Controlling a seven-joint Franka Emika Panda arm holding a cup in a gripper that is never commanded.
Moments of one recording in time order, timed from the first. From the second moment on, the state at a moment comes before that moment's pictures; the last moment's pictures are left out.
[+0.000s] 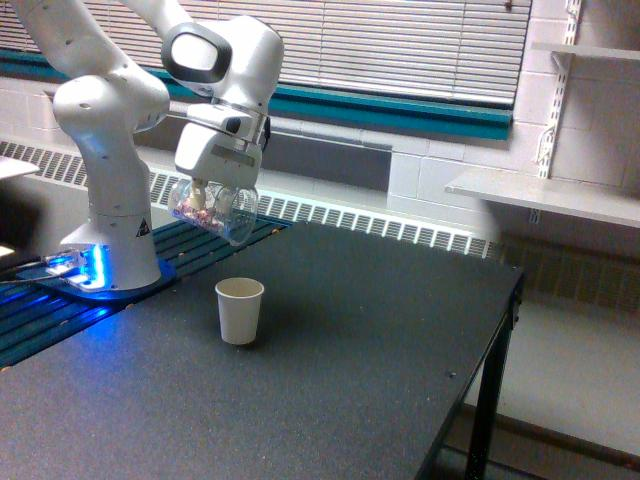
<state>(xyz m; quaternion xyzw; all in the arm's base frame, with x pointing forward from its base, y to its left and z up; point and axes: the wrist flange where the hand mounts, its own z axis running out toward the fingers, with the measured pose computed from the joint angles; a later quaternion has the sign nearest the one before) 0.278 -0.047 0.314 0.92 -0.35 0.01 0.17</state>
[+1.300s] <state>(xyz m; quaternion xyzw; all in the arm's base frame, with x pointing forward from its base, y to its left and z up) 0.269 -0.040 0.288 0.92 -0.34 -0.04 0.21</state>
